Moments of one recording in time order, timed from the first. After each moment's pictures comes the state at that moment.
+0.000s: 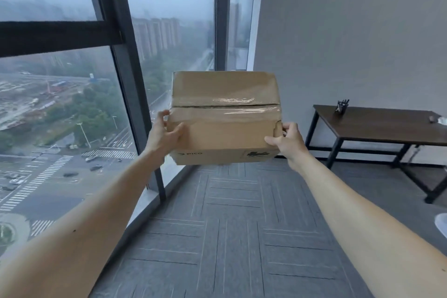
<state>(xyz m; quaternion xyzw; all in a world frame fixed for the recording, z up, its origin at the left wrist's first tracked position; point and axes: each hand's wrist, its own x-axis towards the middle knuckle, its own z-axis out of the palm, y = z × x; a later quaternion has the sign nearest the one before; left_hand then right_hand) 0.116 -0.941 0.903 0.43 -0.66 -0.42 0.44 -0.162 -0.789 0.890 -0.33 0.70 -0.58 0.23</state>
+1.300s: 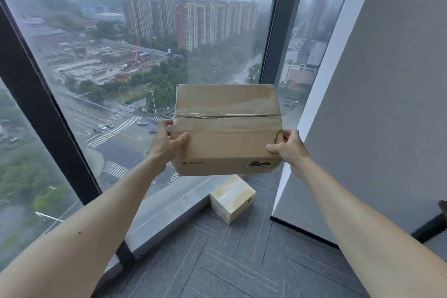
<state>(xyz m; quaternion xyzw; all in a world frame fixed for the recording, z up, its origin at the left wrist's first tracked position) -0.324 -1.620 0.822 0.59 -0.54 -0.41 0.45 -0.641 -1.563 0.834 -0.44 0.69 -0.46 0.34</state>
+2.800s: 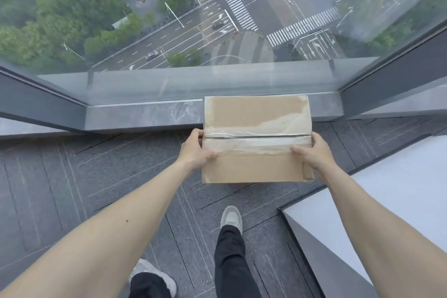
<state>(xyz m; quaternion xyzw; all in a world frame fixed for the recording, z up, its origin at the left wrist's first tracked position) -0.598 -2.018 0.248 0.81 -0.21 -0.49 0.25 -0.870 -2.170 0.253 -0.54 0.69 -0.01 0.48</state>
